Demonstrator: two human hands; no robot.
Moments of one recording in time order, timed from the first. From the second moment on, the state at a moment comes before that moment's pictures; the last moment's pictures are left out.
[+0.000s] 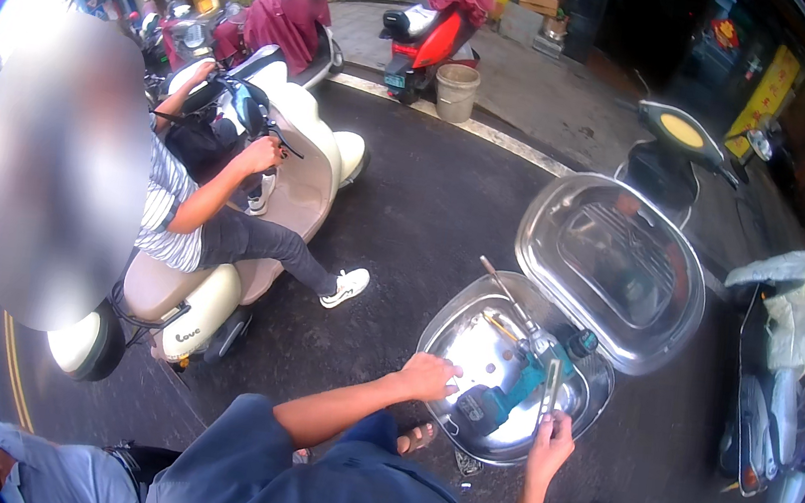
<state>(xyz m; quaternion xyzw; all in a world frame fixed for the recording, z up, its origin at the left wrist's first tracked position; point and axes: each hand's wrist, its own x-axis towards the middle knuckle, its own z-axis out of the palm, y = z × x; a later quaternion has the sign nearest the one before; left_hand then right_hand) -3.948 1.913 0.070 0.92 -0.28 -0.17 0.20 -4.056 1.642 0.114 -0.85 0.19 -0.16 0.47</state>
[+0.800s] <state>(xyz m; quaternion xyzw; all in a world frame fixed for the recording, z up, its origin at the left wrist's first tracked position) -3.838 1.877 0.035 0.88 -0.33 -0.31 0.17 -4.044 1.644 0.119 -0.87 0.25 -0.19 0.38</state>
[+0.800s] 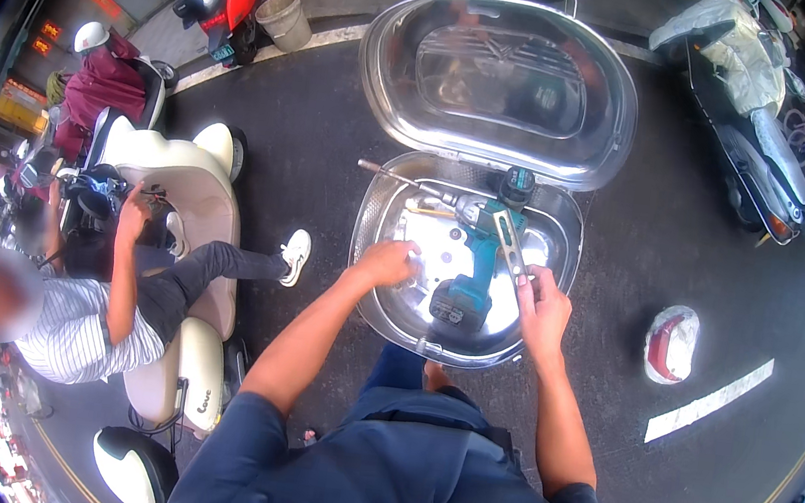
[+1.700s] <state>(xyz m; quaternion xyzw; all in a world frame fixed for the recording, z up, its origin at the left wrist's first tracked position) -3.792 1.819 -0.045 0.85 -0.35 -0.36 0.15 -4.025 1.652 0.121 -0.91 0.27 -0.17 0.26</state>
